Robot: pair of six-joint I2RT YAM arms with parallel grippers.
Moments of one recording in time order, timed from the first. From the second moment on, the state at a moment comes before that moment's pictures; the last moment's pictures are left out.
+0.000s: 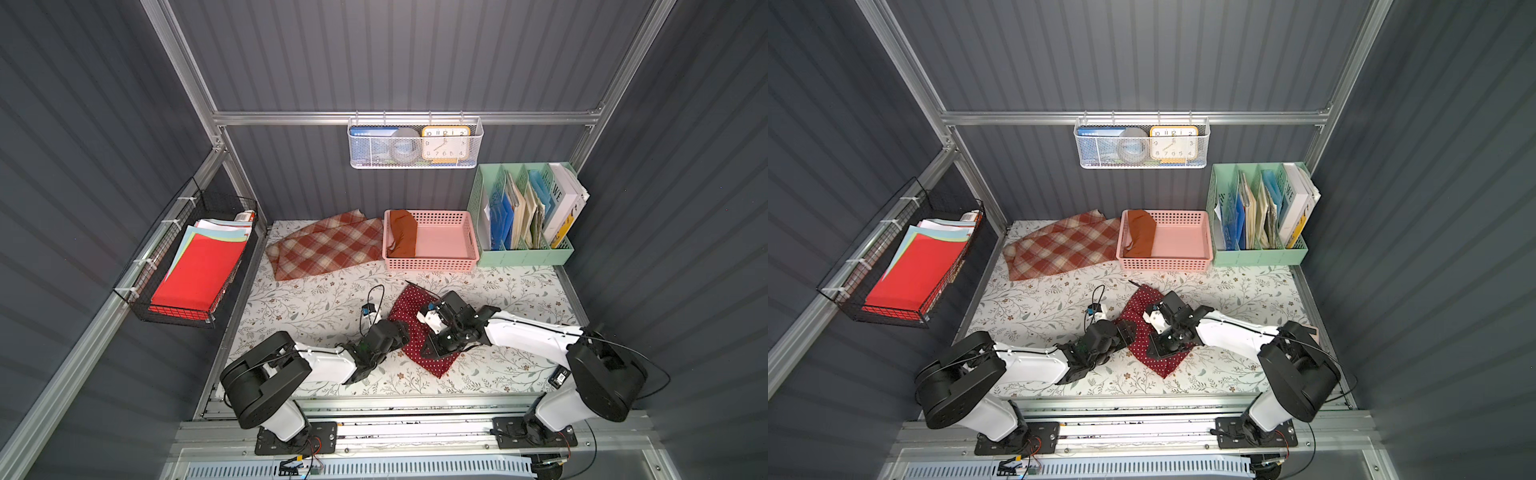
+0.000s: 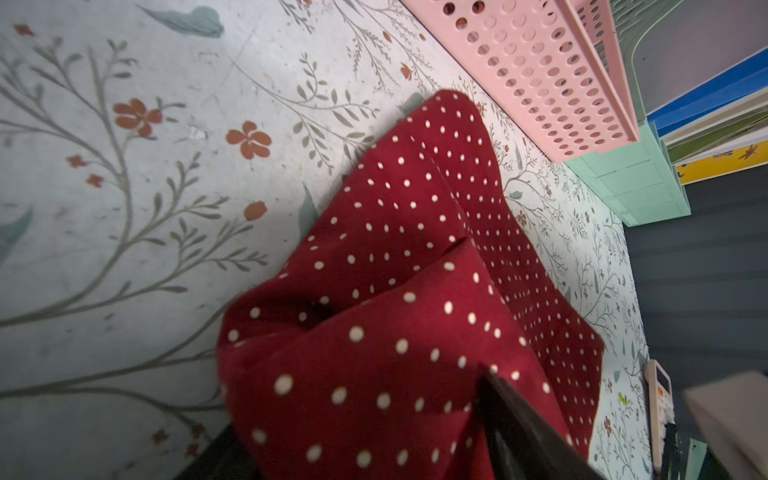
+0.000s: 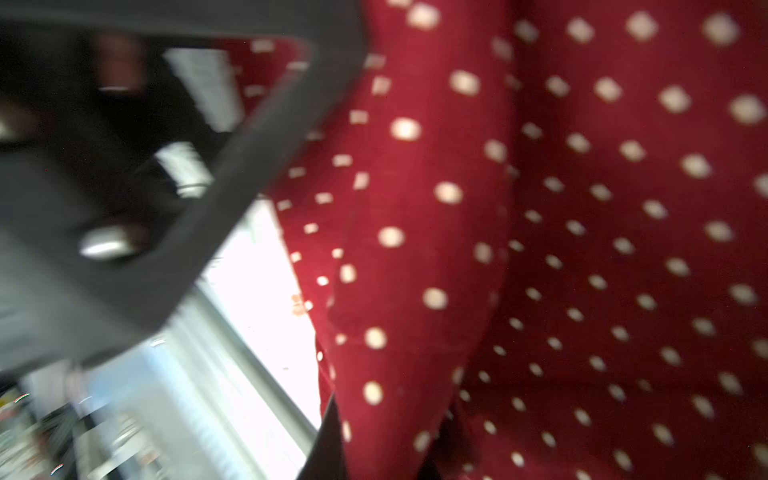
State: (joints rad) left arm -0.86 1.56 0.50 0.42 -0.29 -1.08; right arm 0.70 1.52 0.81 -0.40 -0.53 0.40
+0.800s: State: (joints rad) left arm -0.87 1.61 0.51 0.48 -0.32 -1.09; right arm 0.59 1.43 0.64 -0.40 -0.52 0.52
